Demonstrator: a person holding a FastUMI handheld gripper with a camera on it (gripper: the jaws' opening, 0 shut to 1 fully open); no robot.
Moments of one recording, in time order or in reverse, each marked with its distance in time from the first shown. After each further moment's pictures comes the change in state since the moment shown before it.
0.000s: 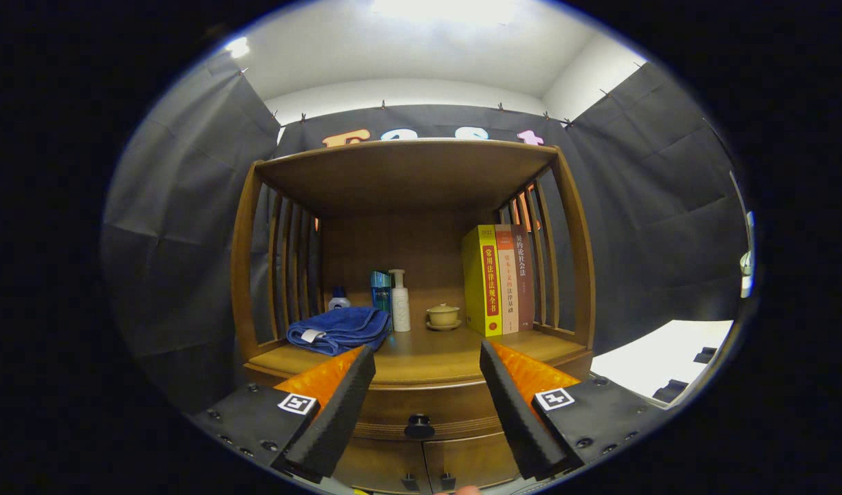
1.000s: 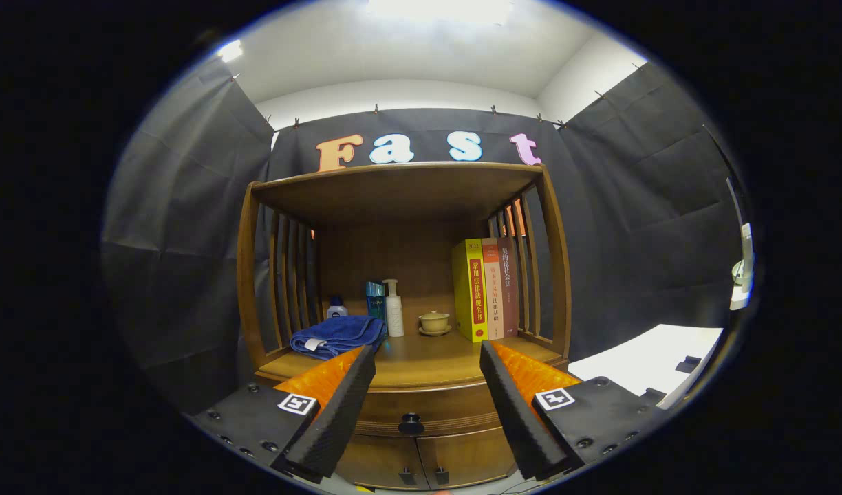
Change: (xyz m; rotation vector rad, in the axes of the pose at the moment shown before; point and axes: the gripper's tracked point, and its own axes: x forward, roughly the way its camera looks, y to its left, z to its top) arm -0.043 -0.008 0.050 0.016 0.019 -0.024
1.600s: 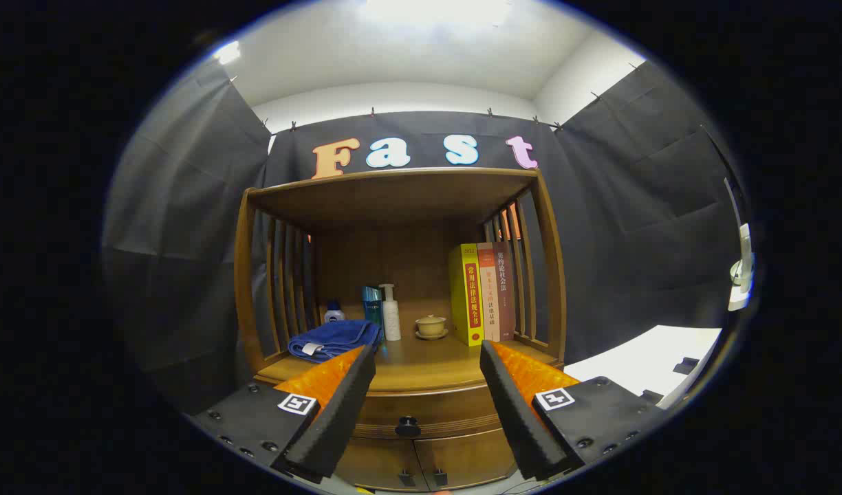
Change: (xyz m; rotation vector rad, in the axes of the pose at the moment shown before) arm -0.003 -0.002 0.014 0.004 -0.008 -0.007
